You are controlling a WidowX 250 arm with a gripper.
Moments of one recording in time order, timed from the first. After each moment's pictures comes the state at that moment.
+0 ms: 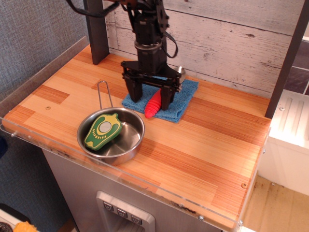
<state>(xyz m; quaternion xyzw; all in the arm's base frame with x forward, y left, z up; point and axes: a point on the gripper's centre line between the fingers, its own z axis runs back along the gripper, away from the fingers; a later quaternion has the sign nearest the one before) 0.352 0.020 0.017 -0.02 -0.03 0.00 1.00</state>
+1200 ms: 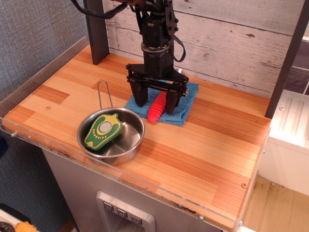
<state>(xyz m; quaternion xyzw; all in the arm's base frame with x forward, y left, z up) 0.343 0.009 0.022 -0.02 -0.01 0.00 1.00</state>
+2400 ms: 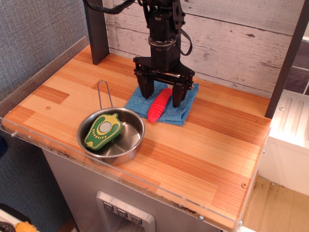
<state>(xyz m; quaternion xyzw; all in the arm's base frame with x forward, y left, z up) 0.361 0.007 0.027 -0.01 -0.04 -0.01 1.00</state>
